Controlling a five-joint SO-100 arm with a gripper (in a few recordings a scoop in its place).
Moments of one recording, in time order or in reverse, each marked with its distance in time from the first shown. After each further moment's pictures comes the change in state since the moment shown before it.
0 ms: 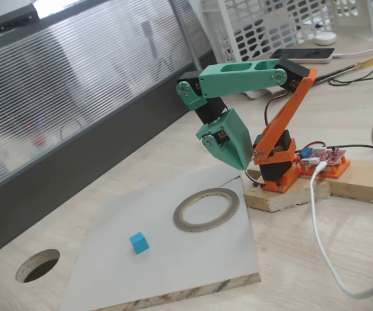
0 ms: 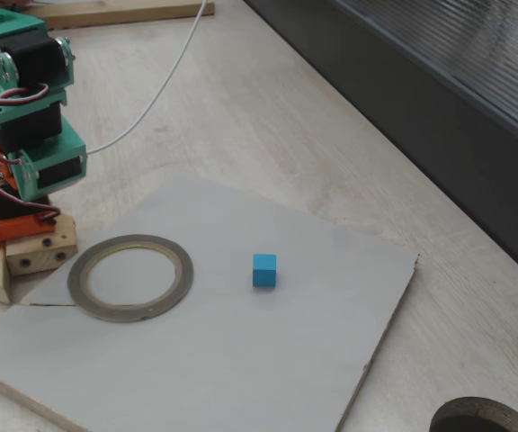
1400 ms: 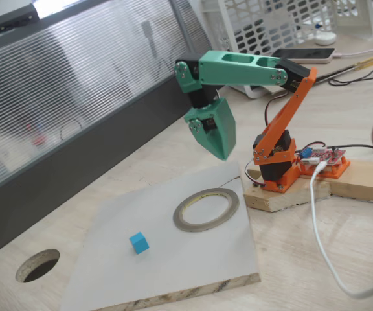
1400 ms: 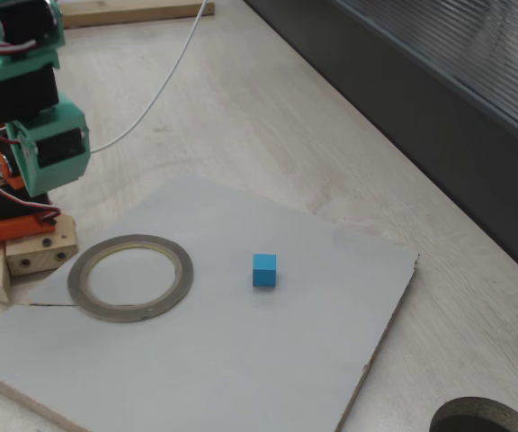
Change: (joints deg) arm 0.0 0.1 -13.9 0.0 0.0
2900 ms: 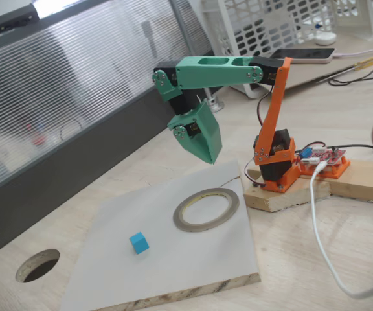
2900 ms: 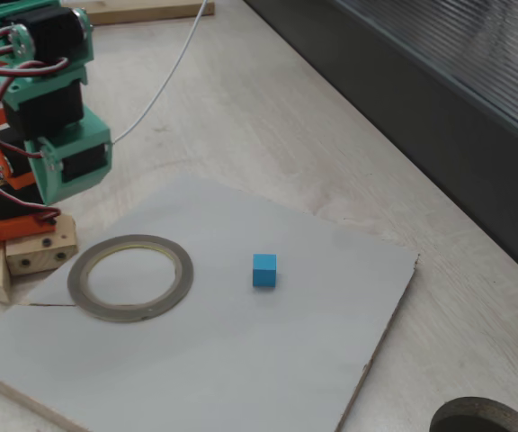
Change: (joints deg) arm -5.8 -15.0 -8.5 0.0 0.0
